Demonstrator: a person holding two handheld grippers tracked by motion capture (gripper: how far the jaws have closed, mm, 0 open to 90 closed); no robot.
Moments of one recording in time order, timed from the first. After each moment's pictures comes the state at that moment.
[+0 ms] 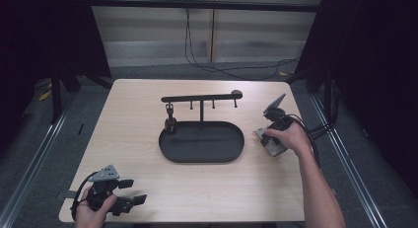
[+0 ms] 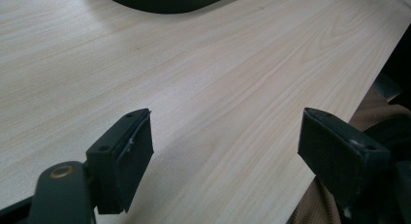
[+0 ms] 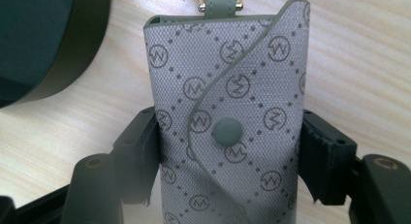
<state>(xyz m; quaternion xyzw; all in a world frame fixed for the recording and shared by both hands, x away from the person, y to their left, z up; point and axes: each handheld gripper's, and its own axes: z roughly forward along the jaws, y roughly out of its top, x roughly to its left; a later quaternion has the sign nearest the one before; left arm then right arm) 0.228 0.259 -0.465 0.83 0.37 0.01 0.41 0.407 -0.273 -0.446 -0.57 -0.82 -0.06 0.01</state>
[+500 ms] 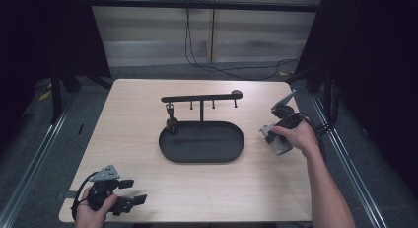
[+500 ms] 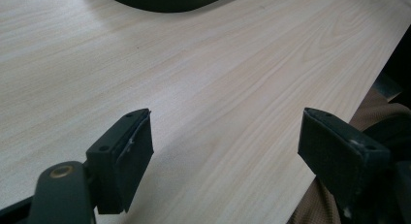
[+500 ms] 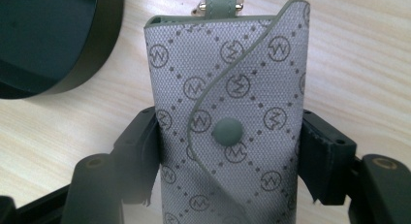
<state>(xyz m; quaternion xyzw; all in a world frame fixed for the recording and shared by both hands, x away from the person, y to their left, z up) 0.228 0.258 -0.466 0.83 0.37 0.00 0.41 0.395 -0.287 -0.422 -0.58 -0.81 -0.09 0.01</state>
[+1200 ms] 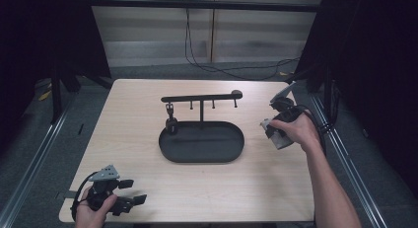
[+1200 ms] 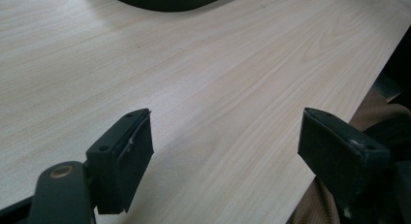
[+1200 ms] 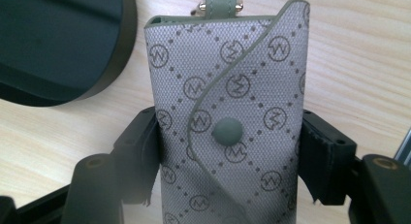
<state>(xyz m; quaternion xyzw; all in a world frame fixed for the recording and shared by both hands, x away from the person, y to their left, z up) 0.228 0.259 -0.466 0.83 0.37 0.00 0.41 0.394 -0.271 -0.387 -0.60 -0.80 -0.08 -0.02</state>
